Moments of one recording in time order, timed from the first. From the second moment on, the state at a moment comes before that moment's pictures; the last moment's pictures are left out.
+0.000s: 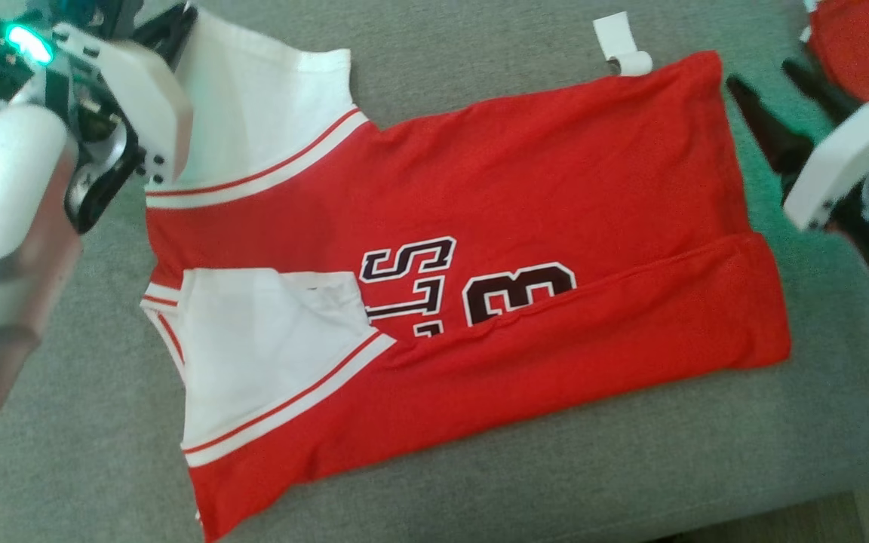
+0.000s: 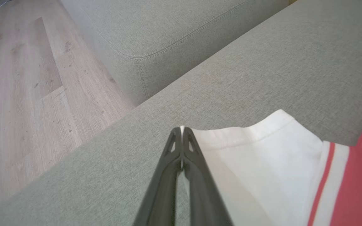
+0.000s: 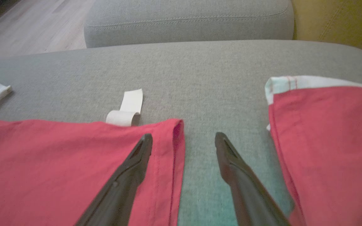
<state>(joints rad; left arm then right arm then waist) -1.08 0.47 -0.81 0.64 -0.59 -0.13 0.31 -0.75 -0.57 0.59 0.49 0.81 0.13 0.20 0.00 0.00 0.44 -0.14</state>
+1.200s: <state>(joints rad) -1.24 0.46 -0.91 0.66 -0.55 -0.10 -0.05 -1.04 -0.61 0.87 0.81 0.94 0.13 -0.05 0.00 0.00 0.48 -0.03</state>
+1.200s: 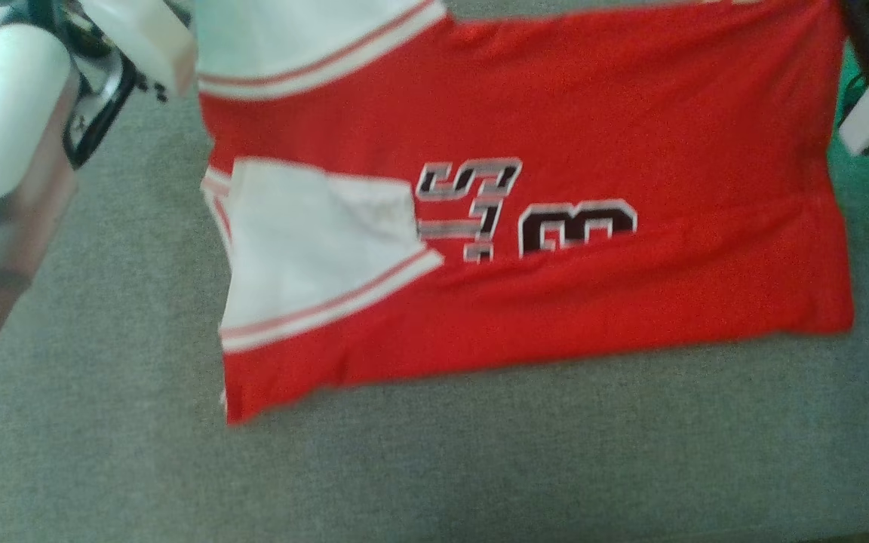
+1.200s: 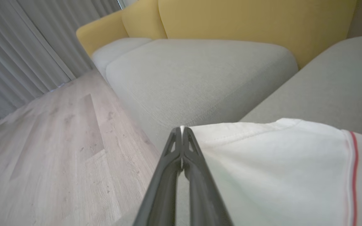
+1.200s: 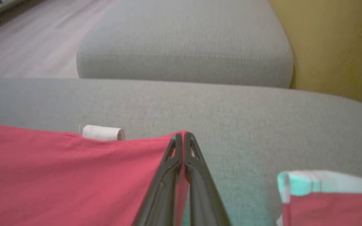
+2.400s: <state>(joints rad) -0.60 0.66 -0.97 0.15 -0.64 0.15 -0.17 -0.50 -0.73 0.71 0.62 1.05 0.13 -0.25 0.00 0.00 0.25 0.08</state>
